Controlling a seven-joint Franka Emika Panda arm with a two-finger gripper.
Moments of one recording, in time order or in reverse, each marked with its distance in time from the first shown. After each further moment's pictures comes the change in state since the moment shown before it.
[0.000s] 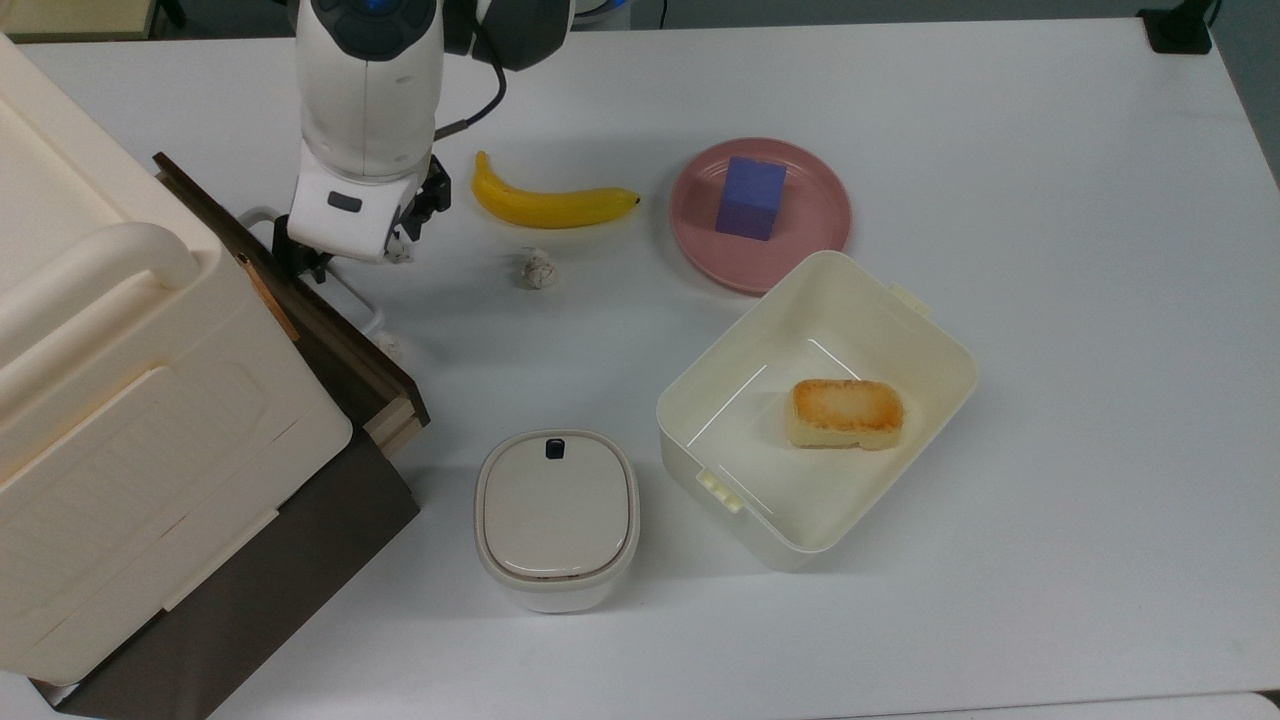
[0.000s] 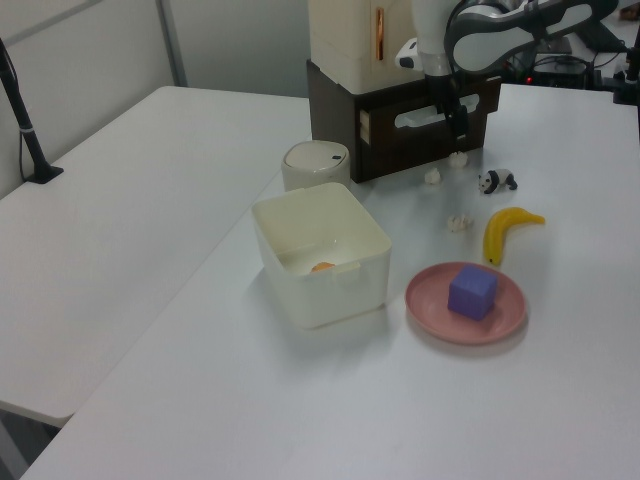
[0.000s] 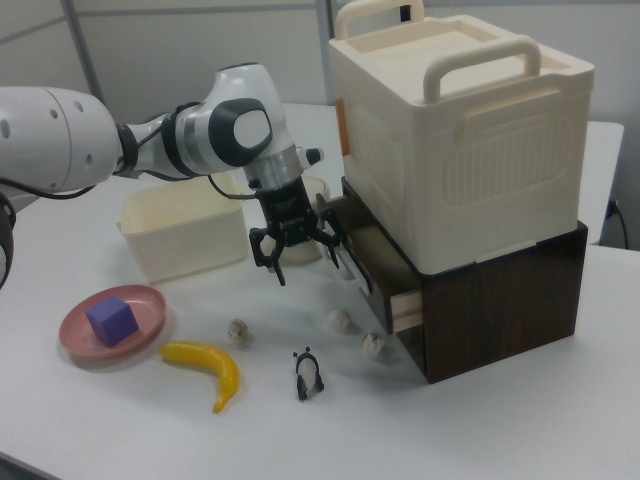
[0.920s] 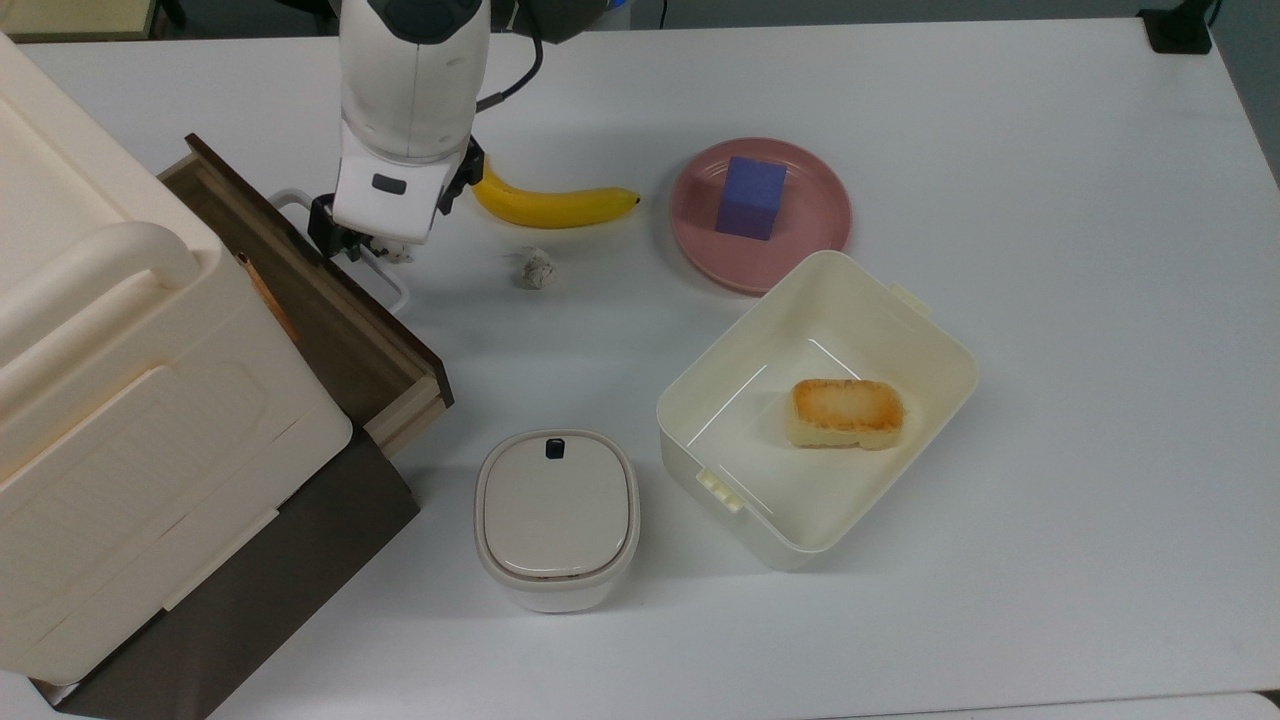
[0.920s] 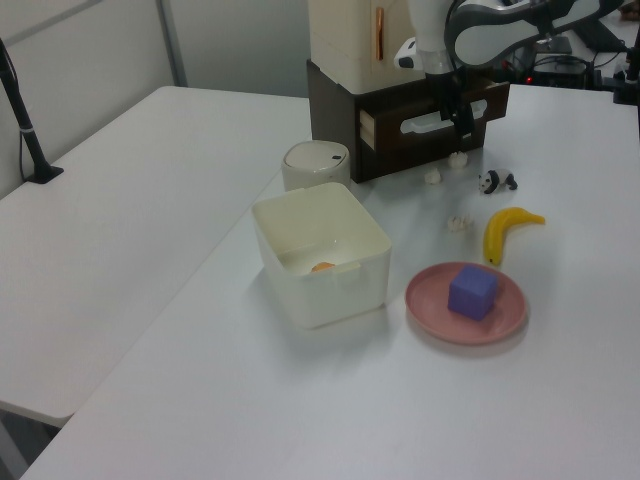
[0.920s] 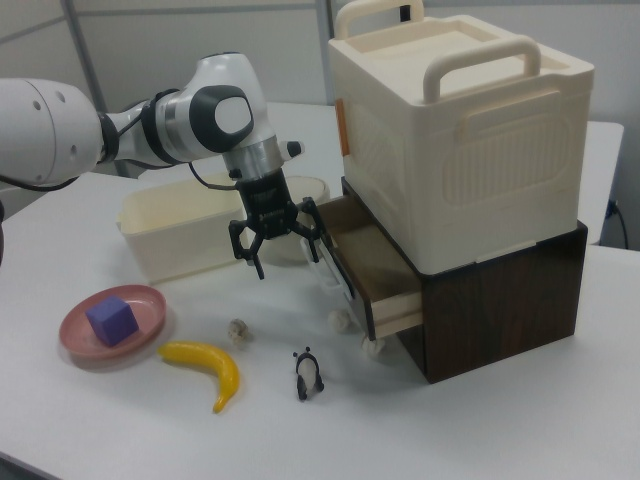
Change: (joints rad) arm 0.000 -0.027 0.054 0.003 -0.001 -0.089 -0.001
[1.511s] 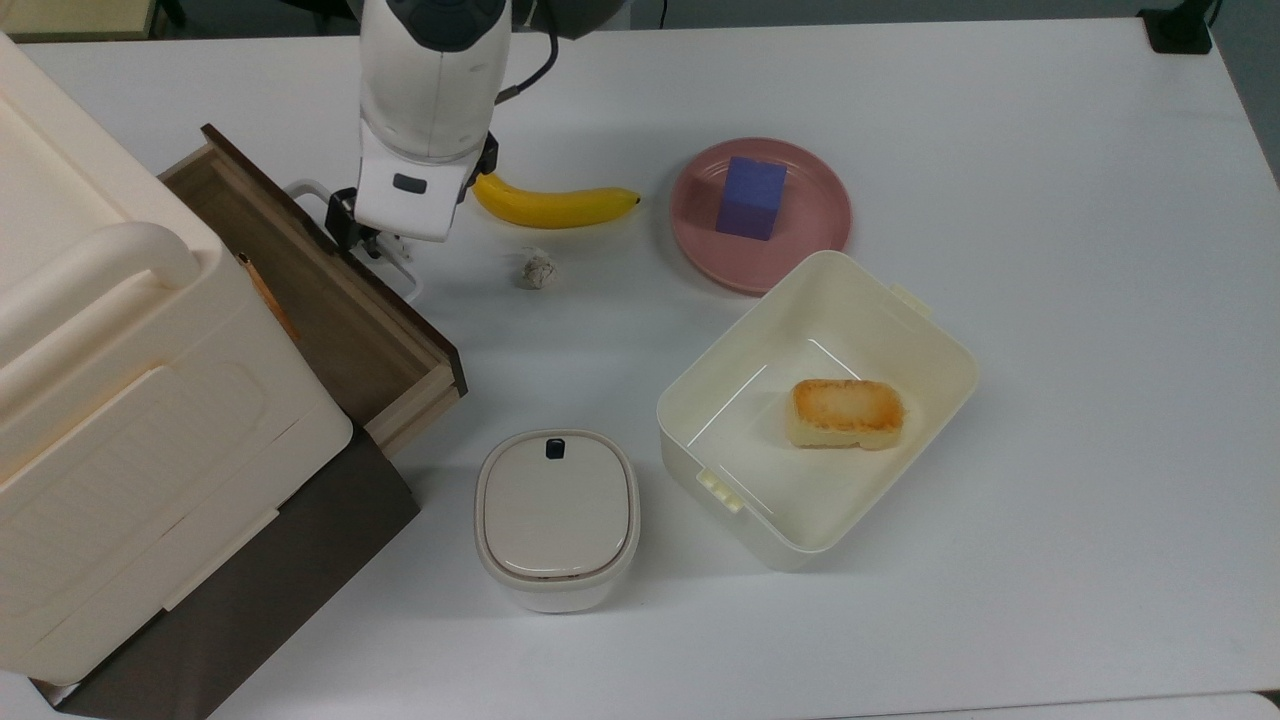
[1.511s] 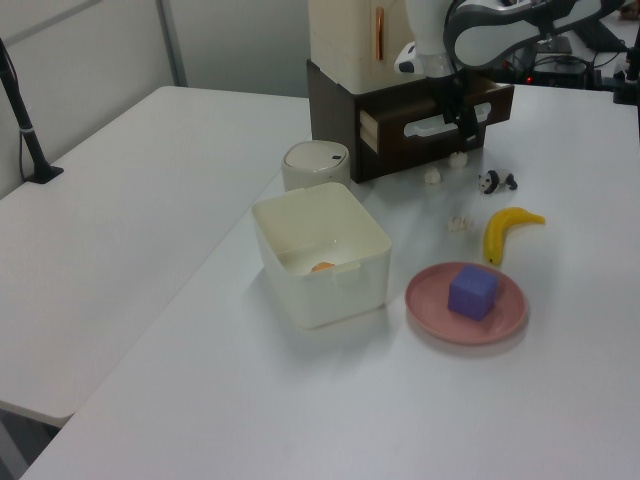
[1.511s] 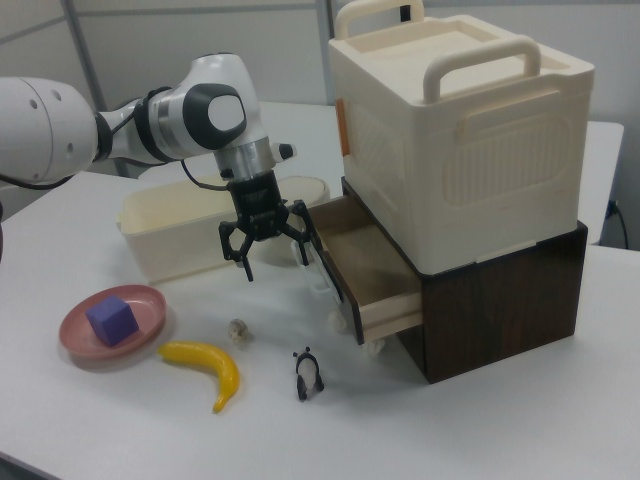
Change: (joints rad) arm 0.000 -0.002 0.025 0.000 -0.003 -0.055 0.000
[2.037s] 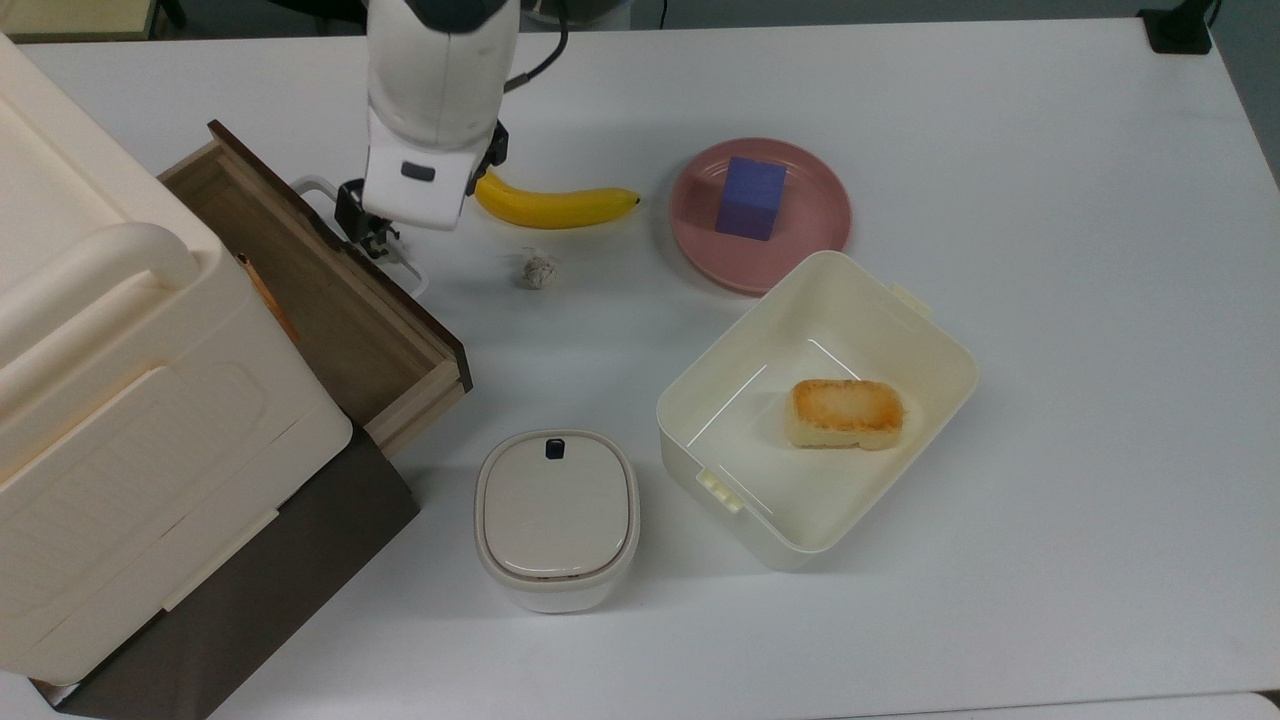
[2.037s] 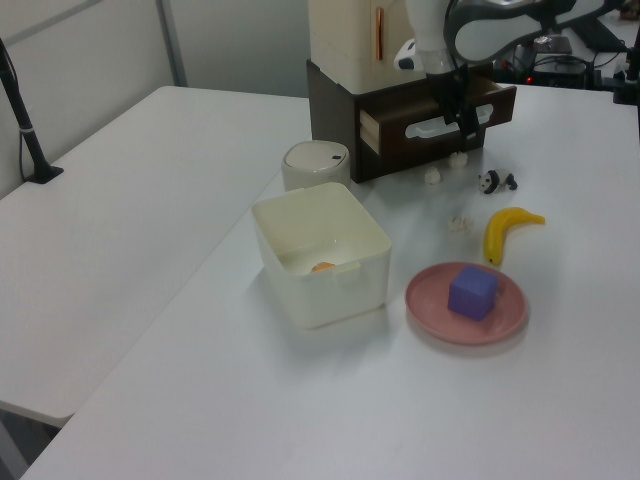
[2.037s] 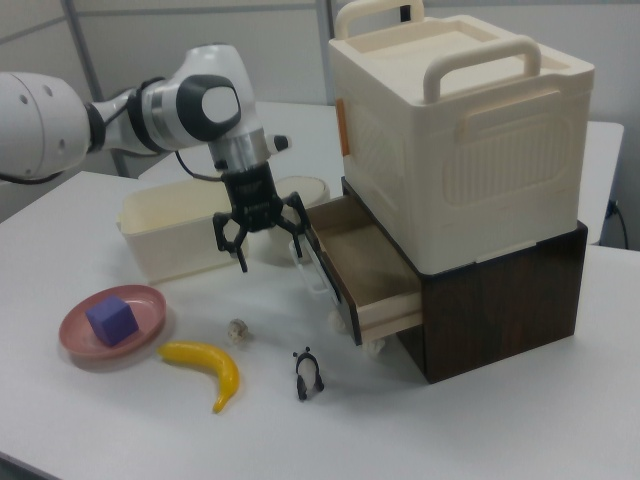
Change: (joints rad) arm -0.002 -0.019 0.009 0.013 0.030 -0.014 0.001
